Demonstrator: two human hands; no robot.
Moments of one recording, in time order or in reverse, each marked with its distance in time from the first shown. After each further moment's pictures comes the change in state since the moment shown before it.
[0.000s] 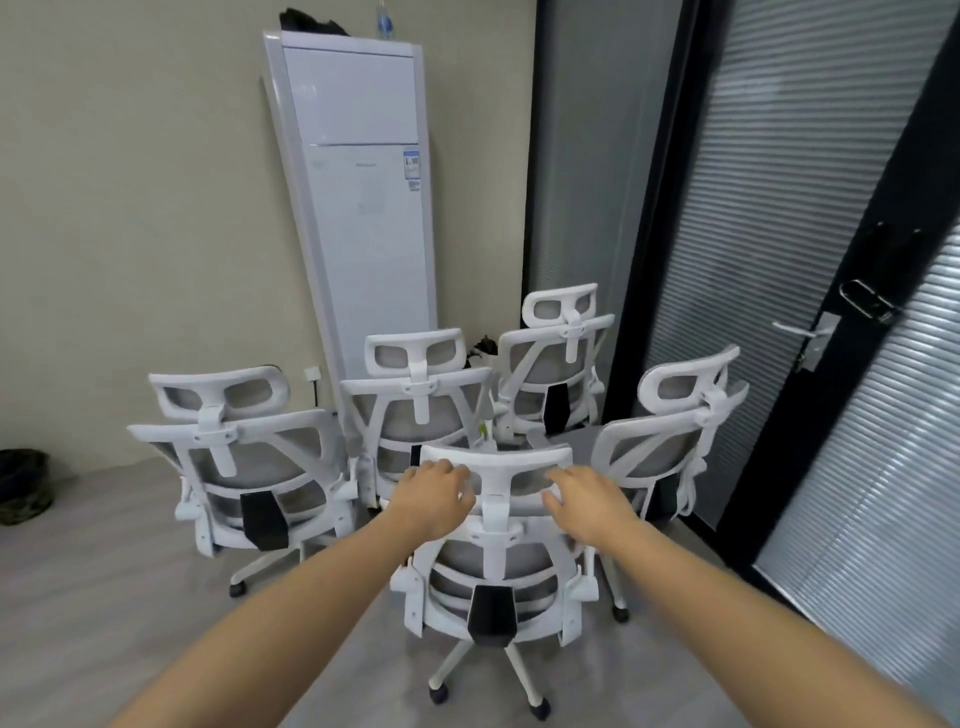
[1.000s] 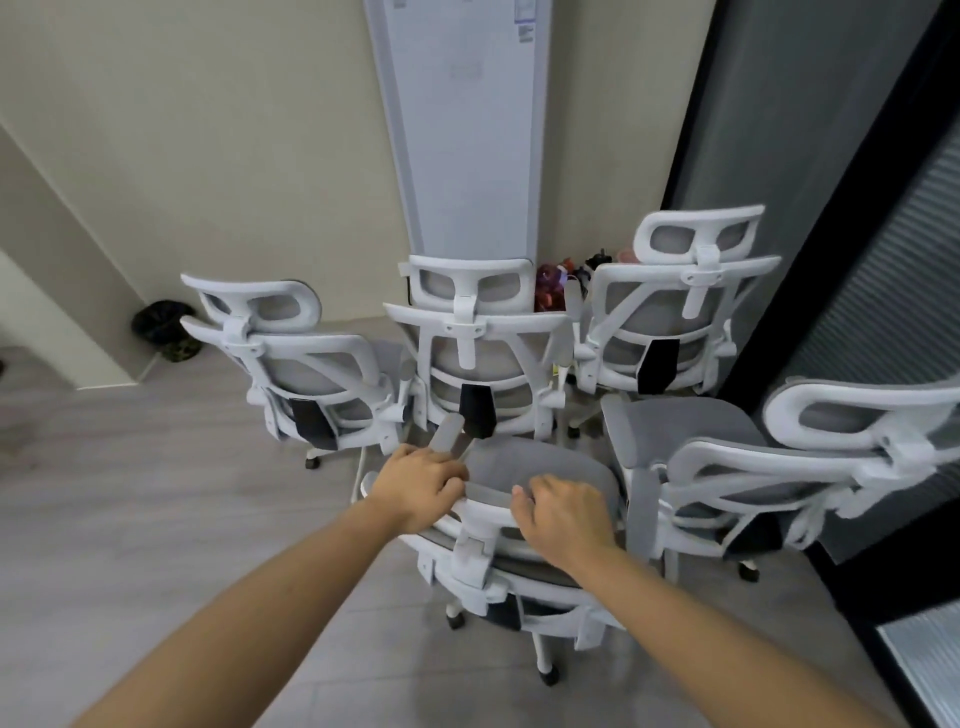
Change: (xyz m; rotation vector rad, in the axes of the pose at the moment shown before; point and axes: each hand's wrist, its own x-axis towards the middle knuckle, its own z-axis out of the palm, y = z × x) left_hand 0.147 -0.014 0.071 -0.079 0.006 -0.126; right_hand 0.187 0.073 0.111 0.021 0.265 -0.392
